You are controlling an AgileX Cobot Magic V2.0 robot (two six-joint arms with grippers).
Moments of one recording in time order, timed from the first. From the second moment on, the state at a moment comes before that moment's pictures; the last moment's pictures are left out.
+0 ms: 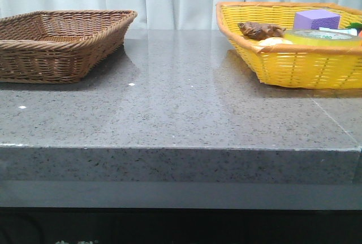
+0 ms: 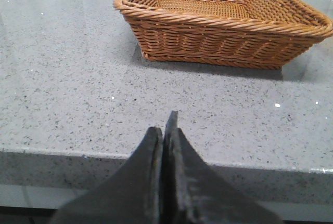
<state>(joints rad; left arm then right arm) -0.04 -0.01 0.01 -0.06 0.25 -0.01 0.03 -0.01 0.03 0.17 0.20 -0.08</state>
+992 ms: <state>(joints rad) -0.04 0.27 -0.39 -0.07 0.23 -0.01 0.03 0.20 -0.40 0.17 0.23 -0.08</state>
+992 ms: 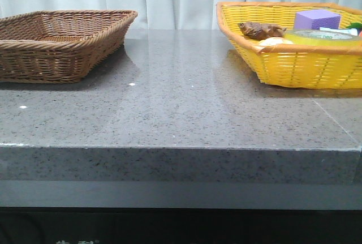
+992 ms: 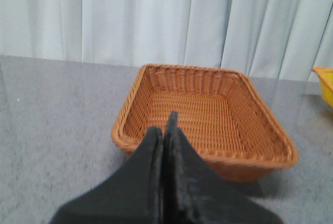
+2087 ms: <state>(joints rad) -0.04 0.54 -0.56 -0.03 0.17 0.00 0.03 0.82 -0.83 0.17 0.36 -0.06</state>
